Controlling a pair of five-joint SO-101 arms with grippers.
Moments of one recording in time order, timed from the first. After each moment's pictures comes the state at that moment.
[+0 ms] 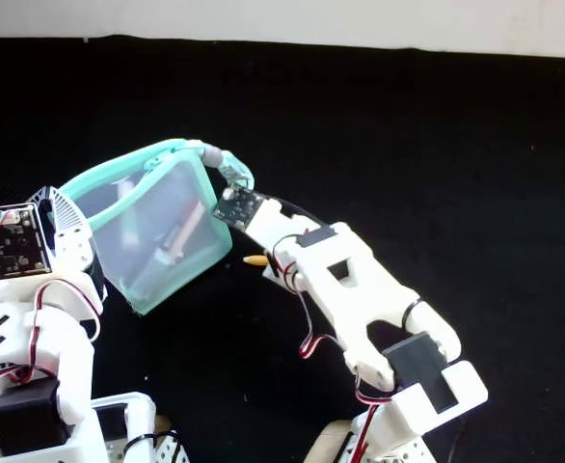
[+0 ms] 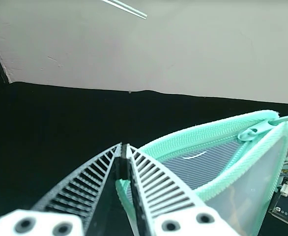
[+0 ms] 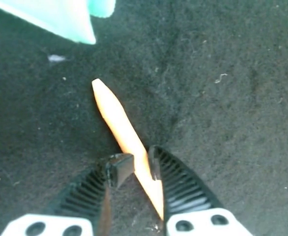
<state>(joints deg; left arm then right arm) -18.6 -72.0 52.0 57.7 0.8 -31.2 8.0 36.2 34.4 36.4</state>
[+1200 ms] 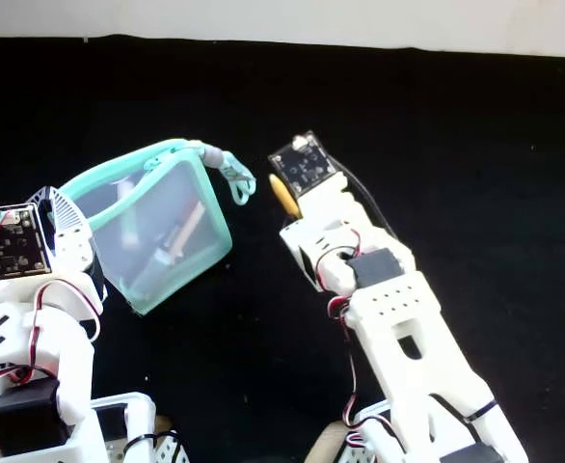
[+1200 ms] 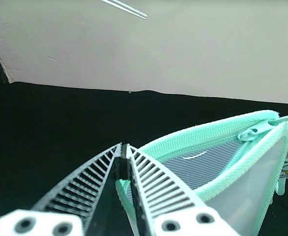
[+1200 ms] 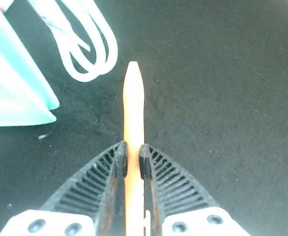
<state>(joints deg) -18.6 -72.0 52.0 57.7 0.8 -25.8 -33.1 46.5 36.8 15.5</state>
